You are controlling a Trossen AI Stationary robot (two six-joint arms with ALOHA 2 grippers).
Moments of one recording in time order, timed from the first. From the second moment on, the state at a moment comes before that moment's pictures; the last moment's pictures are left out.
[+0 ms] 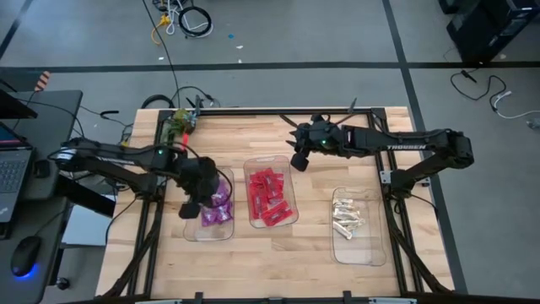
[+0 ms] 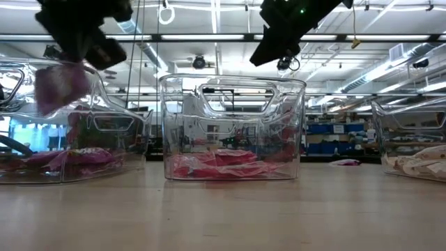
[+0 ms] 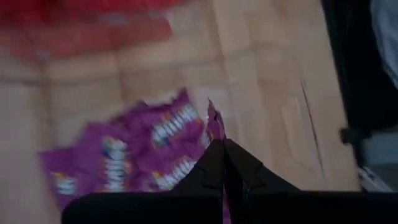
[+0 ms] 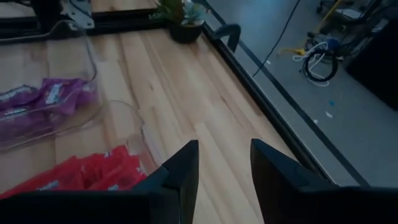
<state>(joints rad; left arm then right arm) -0.07 1.10 0.93 -0.93 0.29 -0.03 -0.15 1.39 1.11 -0.31 0.31 0.05</state>
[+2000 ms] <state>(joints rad) 0.13 0.94 0.65 -0.26 0.37 0.12 -0.69 1.39 0.55 -0.41 0.38 0.38</state>
